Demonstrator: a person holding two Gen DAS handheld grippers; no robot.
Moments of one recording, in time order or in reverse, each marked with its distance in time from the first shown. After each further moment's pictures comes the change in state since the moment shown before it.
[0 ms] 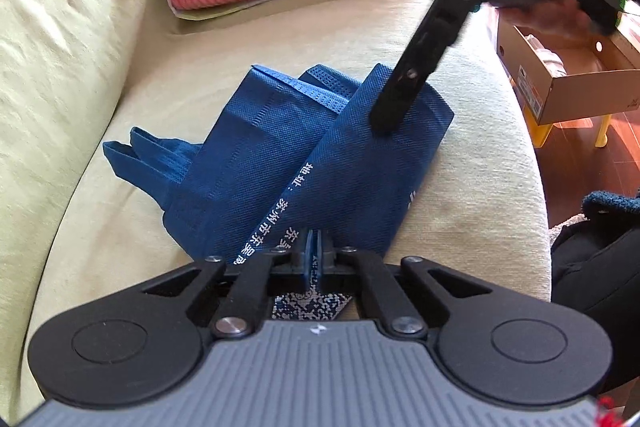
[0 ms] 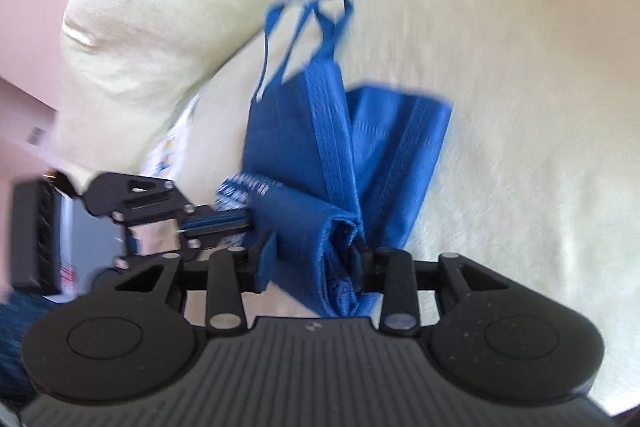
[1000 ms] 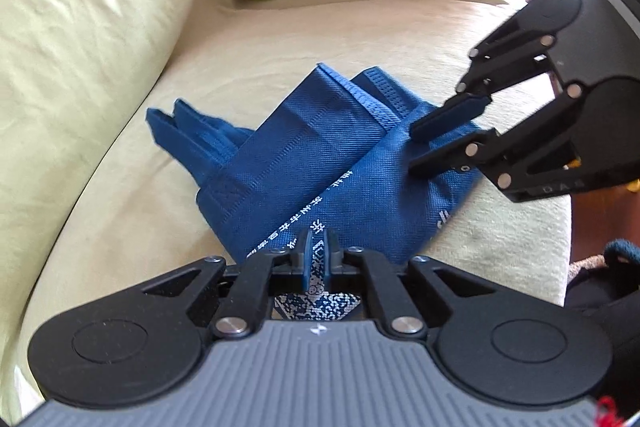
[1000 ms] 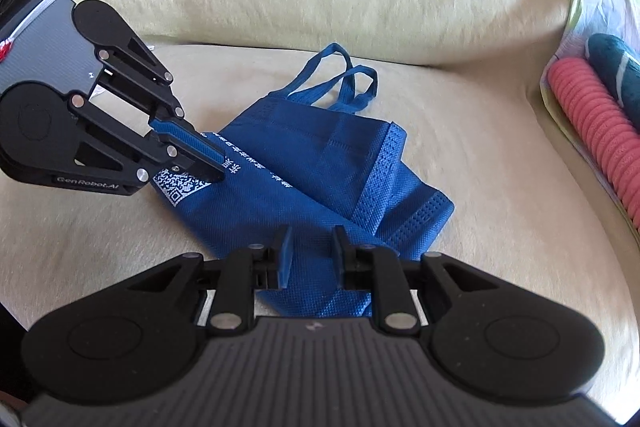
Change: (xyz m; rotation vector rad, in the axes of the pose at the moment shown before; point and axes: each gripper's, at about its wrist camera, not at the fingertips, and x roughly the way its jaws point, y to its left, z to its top) left arm 0.014 0.009 0.024 -0.210 0.067 0.132; right arm 0.042 0.071 -0.052 -0.525 -0.144 -0.355
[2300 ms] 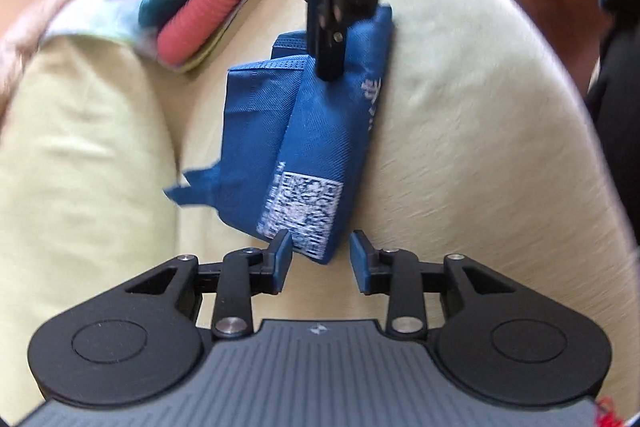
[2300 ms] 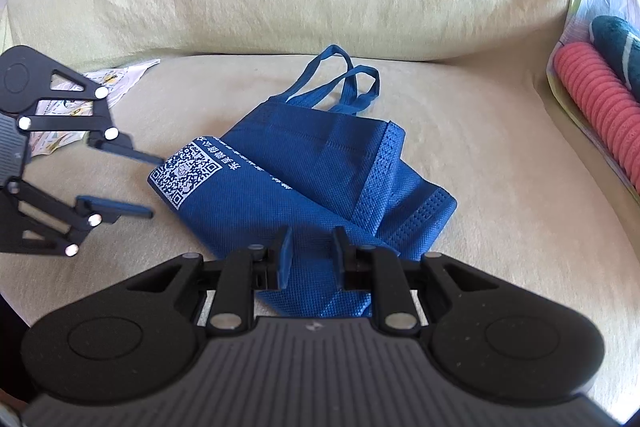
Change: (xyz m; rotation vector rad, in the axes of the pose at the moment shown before) left arm -0.010 -0.063 -0.081 0.793 -0.034 0.279; right arm 0.009 -0.008 -0.007 0.040 -0.012 0.056
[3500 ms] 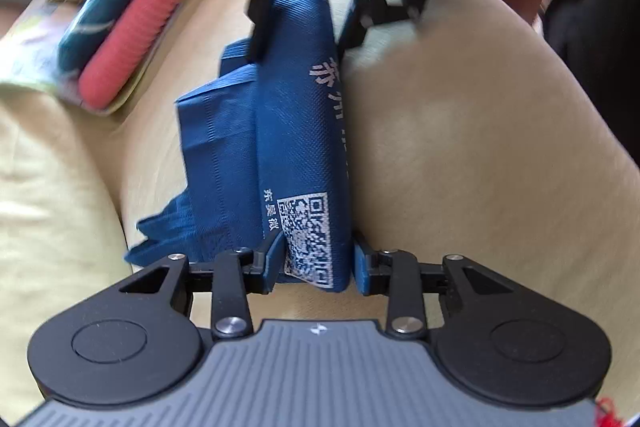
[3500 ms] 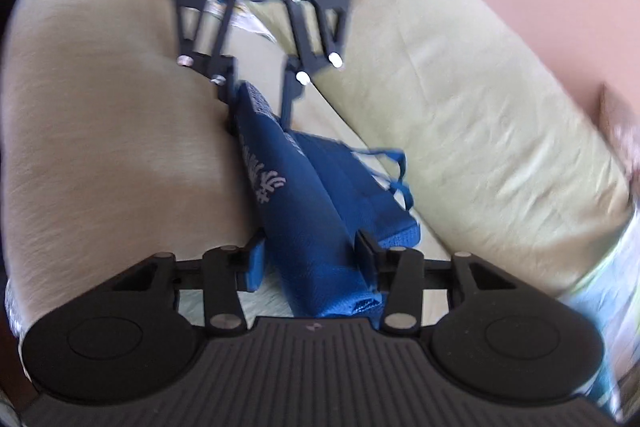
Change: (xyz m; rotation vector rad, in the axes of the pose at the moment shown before) left arm 0.037 0.041 -0.013 0.039 -0.111 -0.268; right arm 0.015 0.021 -0.055 -0.798 -0.285 -0.058
